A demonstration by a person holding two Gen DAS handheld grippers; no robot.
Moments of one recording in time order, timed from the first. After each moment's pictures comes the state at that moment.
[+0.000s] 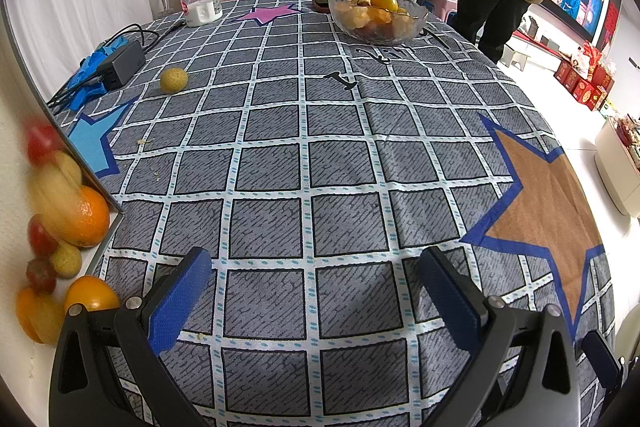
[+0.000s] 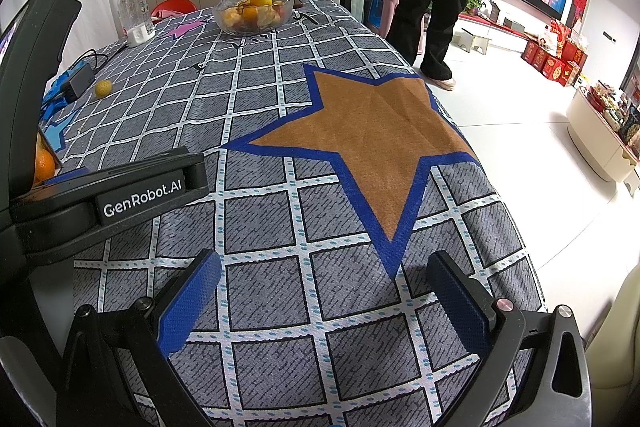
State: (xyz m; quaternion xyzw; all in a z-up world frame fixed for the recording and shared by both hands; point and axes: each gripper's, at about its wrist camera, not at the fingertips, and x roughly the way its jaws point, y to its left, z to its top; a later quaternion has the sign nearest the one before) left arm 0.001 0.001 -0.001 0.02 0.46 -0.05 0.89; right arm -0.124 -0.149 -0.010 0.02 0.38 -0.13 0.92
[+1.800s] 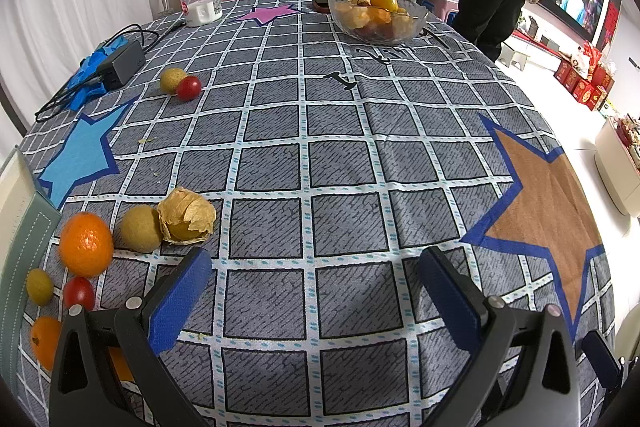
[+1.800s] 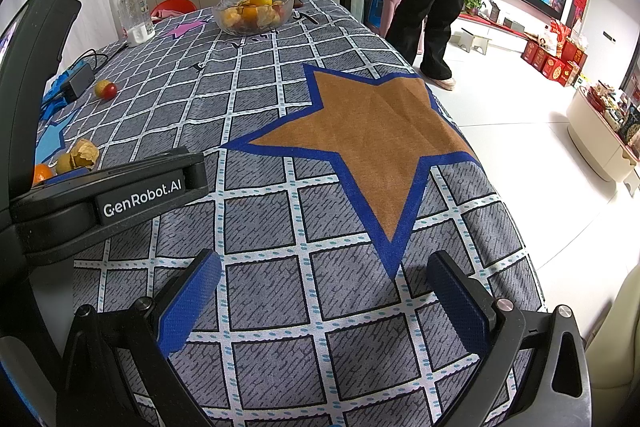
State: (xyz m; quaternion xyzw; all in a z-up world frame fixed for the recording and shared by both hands) left arm 0.001 0.001 -0.001 0.02 0.46 -0.05 0.89; right arm -0.125 -0.149 -0.010 0.02 0.38 -0.13 0.92
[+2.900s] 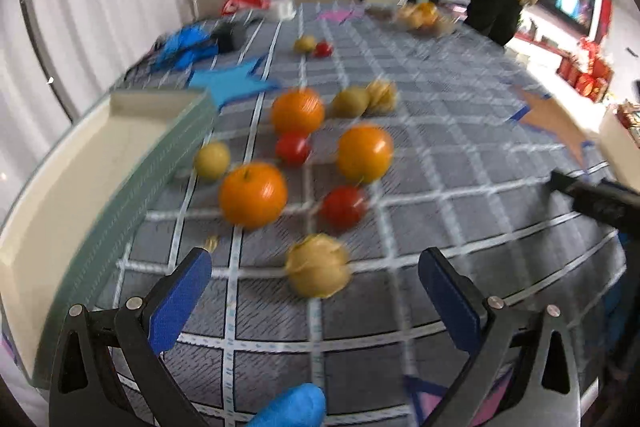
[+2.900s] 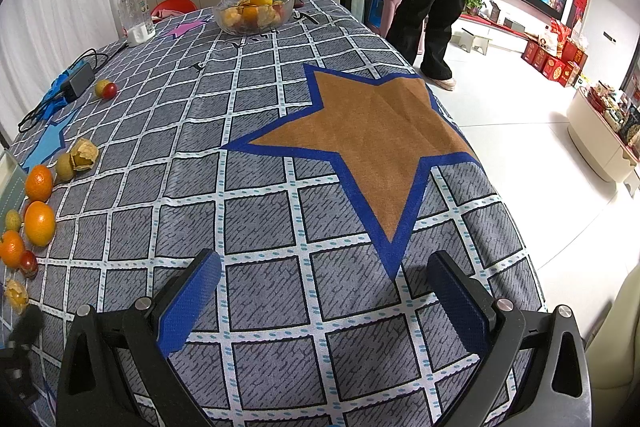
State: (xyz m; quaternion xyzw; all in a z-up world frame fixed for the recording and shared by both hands) left arm -0.115 0.138 0.000 0.04 0.43 -0.03 0.90; right arm -0.124 -0.149 -0.010 0.02 0.38 -0.13 0.92
